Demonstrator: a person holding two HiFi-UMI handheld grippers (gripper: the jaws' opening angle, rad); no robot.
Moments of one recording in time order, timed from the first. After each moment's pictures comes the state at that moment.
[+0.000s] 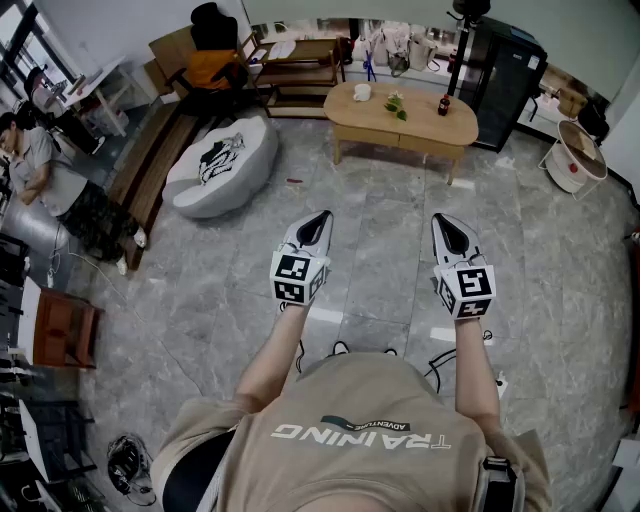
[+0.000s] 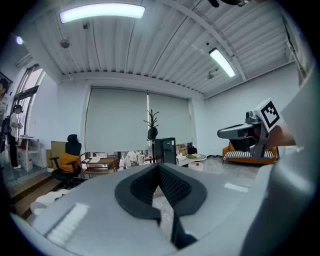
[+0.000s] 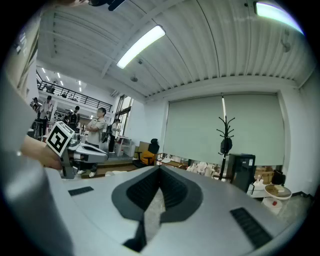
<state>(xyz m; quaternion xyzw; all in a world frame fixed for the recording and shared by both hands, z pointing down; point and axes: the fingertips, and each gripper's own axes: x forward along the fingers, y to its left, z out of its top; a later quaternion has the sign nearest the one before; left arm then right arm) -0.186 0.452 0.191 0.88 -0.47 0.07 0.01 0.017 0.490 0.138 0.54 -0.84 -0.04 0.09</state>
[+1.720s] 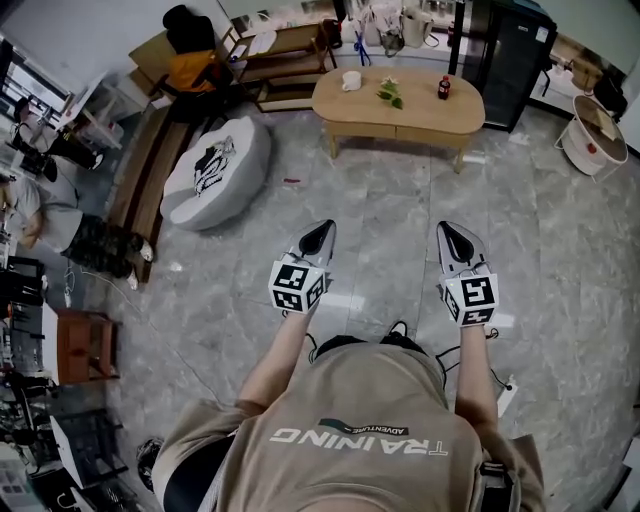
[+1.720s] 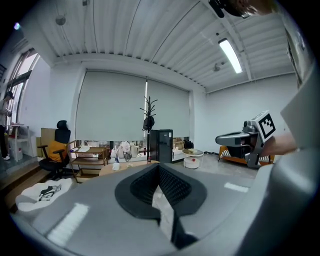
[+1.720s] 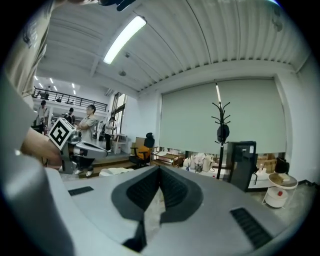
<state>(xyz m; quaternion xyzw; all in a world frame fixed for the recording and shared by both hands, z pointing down) -0.097 0.330 0.243 0.89 -0.44 0.10 0.06 0.117 0.364 0.208 0.54 -0.84 0.01 0.09</state>
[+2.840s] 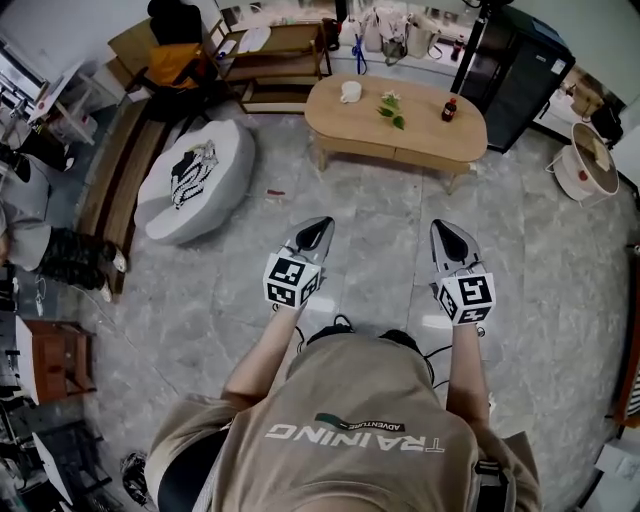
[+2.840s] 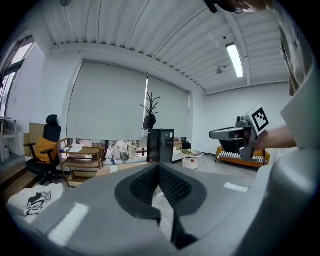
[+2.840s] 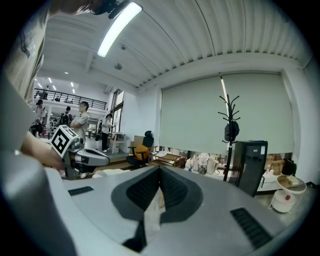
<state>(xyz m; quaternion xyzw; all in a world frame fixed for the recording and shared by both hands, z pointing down) -0.140 0.157 0.258 0.91 -0.40 0.10 0.07 0.058 0.189 0.202 0.53 -0.84 0.02 0.10</state>
